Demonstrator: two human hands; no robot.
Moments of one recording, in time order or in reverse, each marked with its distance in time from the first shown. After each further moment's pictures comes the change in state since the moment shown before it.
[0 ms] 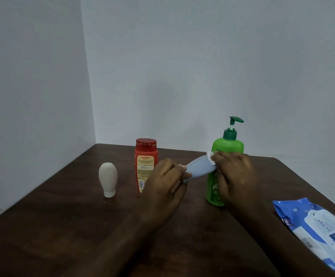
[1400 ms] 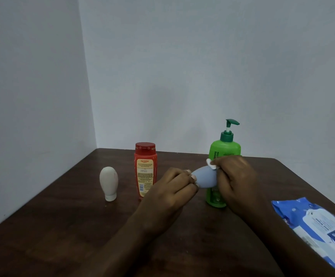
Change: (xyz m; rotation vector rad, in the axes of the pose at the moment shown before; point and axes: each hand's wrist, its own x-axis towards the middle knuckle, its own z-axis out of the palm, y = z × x) left_hand -0.003 0.005 -0.003 0.155 -0.128 0.341; right_hand 0.006 0.003 -0.012 0.161 -0.050 0.081
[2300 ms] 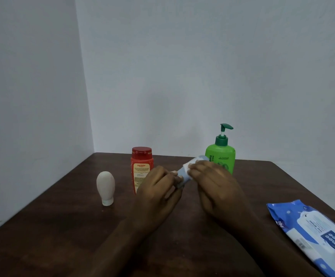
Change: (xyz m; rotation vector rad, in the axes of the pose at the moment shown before) left_hand 0.000 -0.007 -0.005 -0.106 0.141 -0.288; right_hand -0.006 -0.023 0.011 -0.077 -0.049 -0.311
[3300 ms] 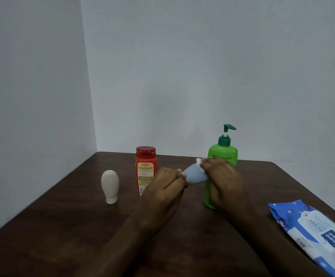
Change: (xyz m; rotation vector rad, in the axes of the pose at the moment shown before) left_hand 0.001 0.004 -0.003 0.065 -0.038 0.166; right_hand -0.001 0.015 0.008 0.001 0.096 0.126
